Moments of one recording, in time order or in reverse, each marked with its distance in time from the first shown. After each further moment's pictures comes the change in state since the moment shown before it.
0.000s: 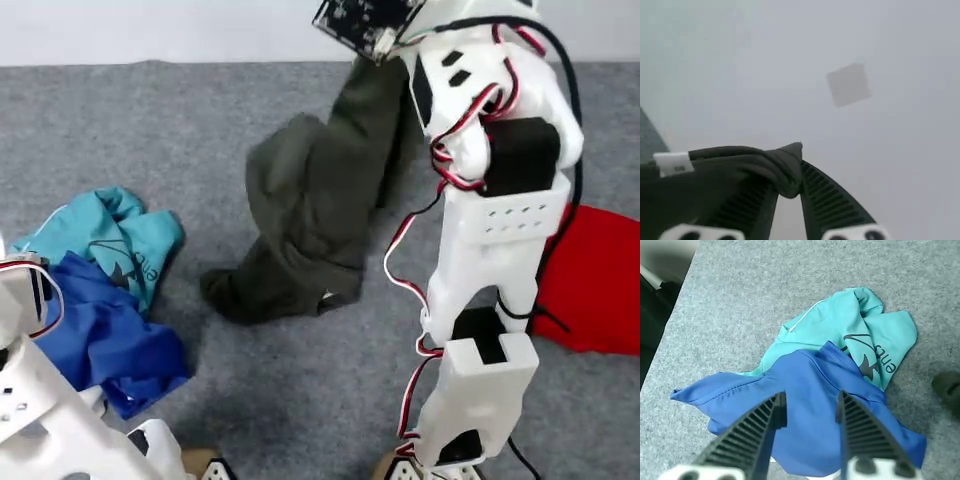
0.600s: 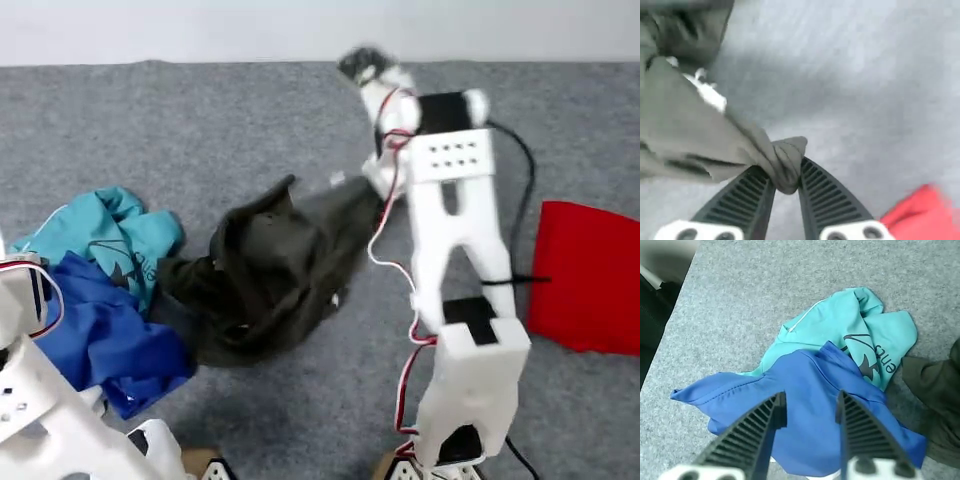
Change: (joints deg) left arm 0.0 0.3 0.0 0.0 0.0; right arm -0.1 3.3 30.3 26.9 -32.3
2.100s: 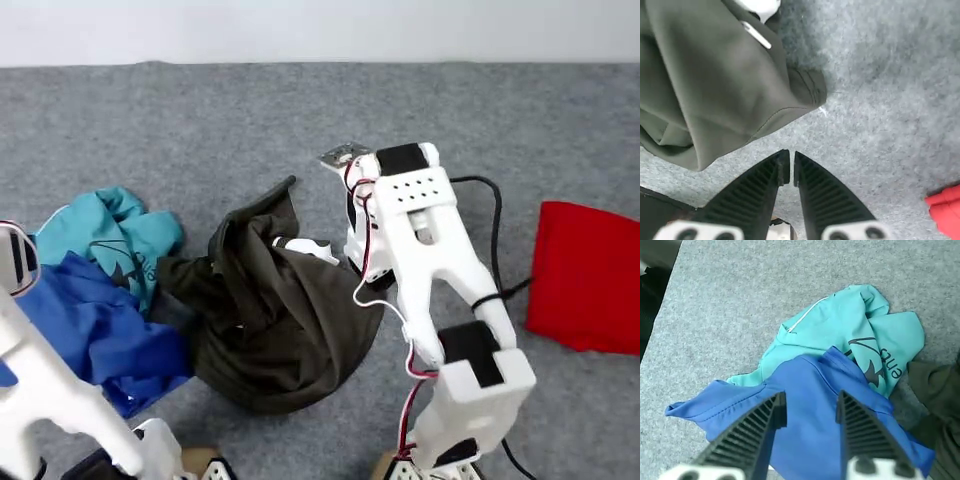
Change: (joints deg) left arm -0.4 14.0 -9.5 0.0 0.0; right arm -6.3 -8.1 41.9 0.4 -12.7
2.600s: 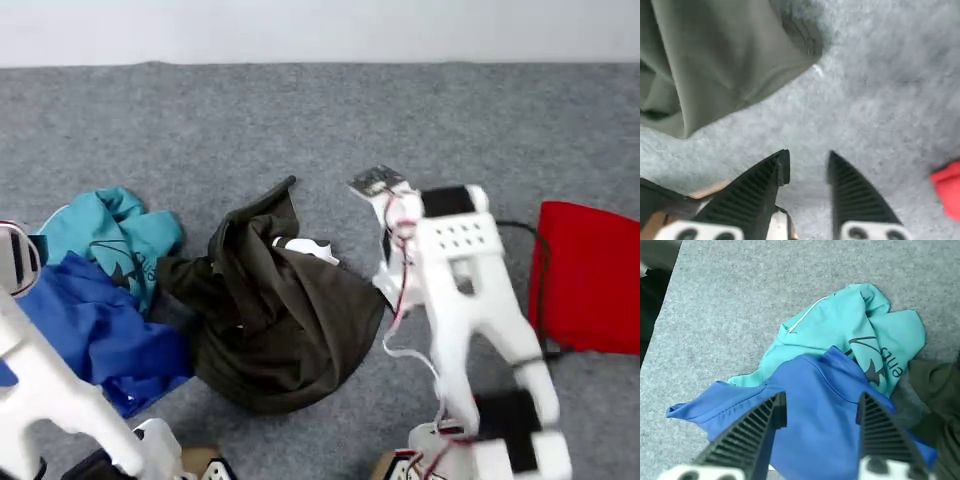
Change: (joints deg) left arm 0.0 0.4 0.0 0.0 -0.4; right arm 4.6 -19.1 21.3 -5.2 3.1
